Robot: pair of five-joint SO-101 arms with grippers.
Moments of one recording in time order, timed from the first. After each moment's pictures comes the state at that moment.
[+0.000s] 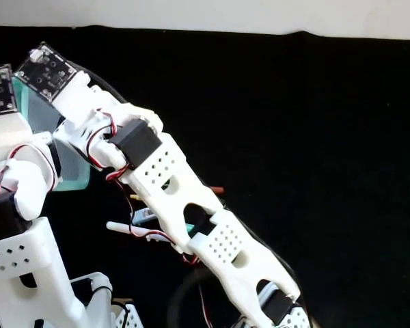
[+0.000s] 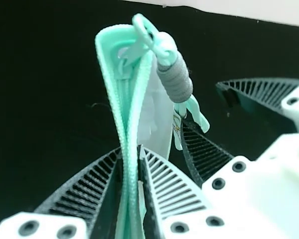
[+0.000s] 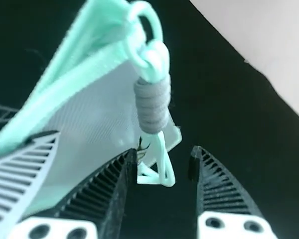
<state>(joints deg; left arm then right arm) -25.1 -49.4 21.4 76.1 -1.7 -52.6 50.6 -95.1 85.0 12.2</state>
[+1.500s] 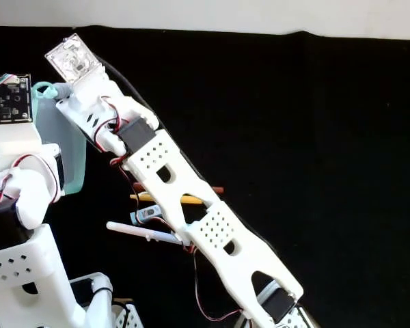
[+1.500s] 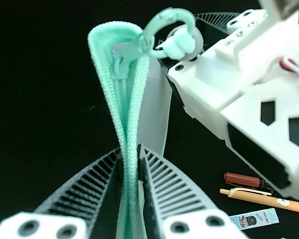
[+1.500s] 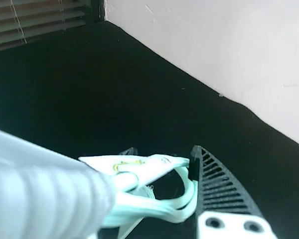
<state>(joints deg) -25.1 -49.7 21.3 81.7 -6.4 -47.8 66.2 -95.1 54.8 2.6</state>
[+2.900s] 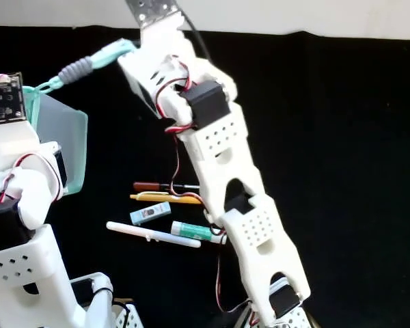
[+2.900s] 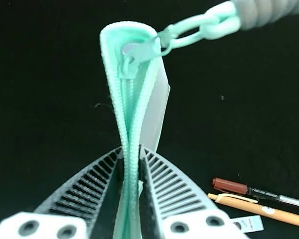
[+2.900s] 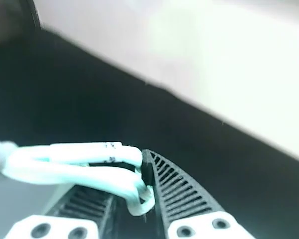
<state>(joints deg) -25.0 -49.7 21.2 81.7 0.1 -35.5 43.1 -95.2 78.8 2.2</state>
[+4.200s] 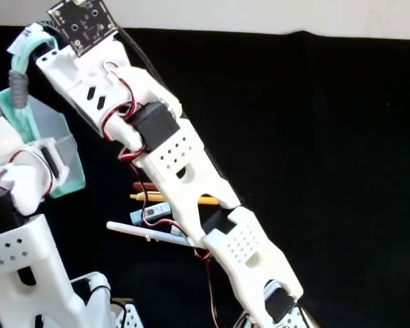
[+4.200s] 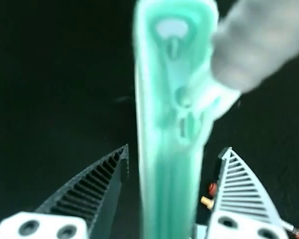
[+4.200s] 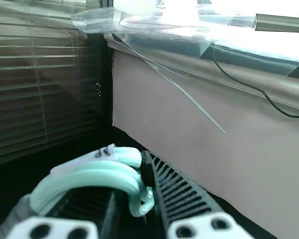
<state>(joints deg) -27.9 -49.0 23.6 79.2 9.6 -48.2 41.3 -84.5 48.9 2.1</state>
